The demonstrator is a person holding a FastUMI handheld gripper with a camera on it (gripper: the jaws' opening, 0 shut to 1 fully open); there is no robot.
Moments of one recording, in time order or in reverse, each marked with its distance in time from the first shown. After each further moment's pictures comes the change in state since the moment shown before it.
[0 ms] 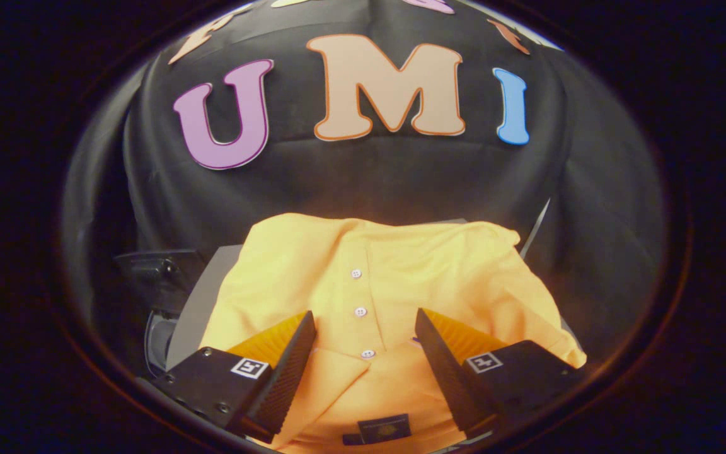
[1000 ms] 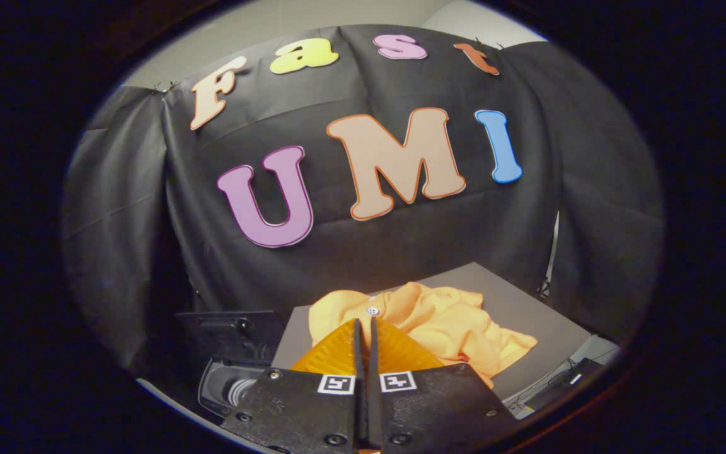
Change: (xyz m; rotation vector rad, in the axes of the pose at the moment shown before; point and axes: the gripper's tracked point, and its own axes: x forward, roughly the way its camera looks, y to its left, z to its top) arm -0.107 0.050 0.062 0.190 -0.332 0.123
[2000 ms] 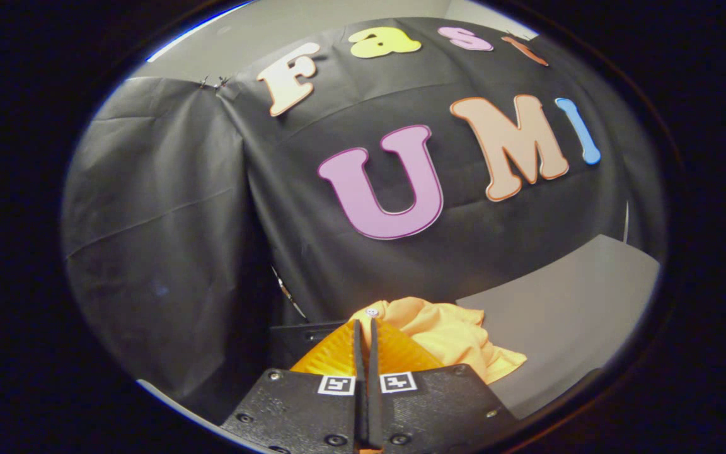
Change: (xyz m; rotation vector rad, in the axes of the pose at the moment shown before) arm 0.026 0.246 -0.054 0.040 0.018 0.286
